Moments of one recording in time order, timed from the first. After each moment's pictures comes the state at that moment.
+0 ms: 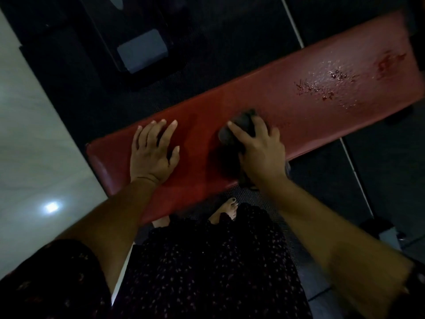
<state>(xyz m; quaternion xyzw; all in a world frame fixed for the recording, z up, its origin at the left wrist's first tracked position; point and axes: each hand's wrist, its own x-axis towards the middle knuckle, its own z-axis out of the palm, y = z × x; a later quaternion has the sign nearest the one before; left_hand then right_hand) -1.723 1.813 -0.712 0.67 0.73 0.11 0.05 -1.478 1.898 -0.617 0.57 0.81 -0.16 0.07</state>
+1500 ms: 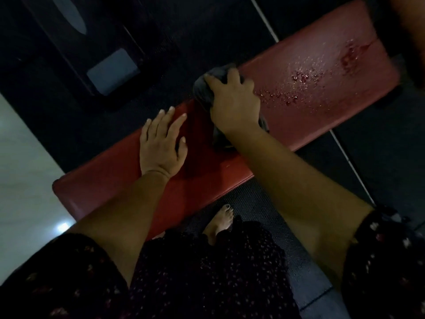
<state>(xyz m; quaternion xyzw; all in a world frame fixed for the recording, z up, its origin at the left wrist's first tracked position) -1.642 1.912 -0.696 0.69 0.71 0.08 0.12 -1.480 2.029 -0.621 0.62 0.77 -0.15 0.10</state>
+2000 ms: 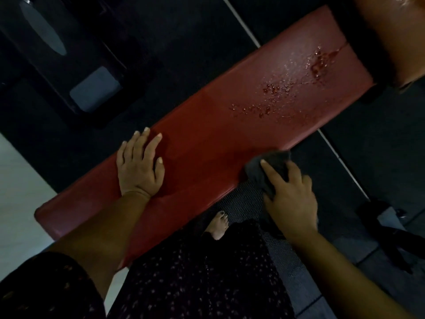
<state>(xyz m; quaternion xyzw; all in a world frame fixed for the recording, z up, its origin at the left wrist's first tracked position) -1.638 1.914 -0.700 0.69 0.71 0.10 0.10 -1.322 1.894 -0.597 0.71 0.66 -0.20 0.15</state>
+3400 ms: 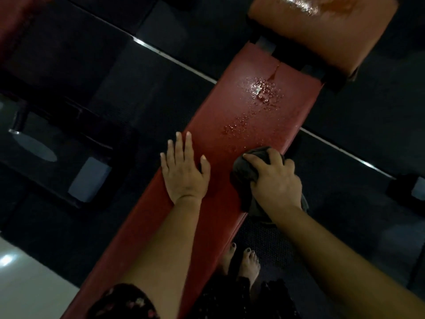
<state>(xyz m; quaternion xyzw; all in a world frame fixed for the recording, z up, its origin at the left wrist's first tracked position) -1.494 2.040 -0.680 0.72 0.67 0.05 0.16 -1.321 1.977 -0.618 0.81 0.55 -0.19 0.06</state>
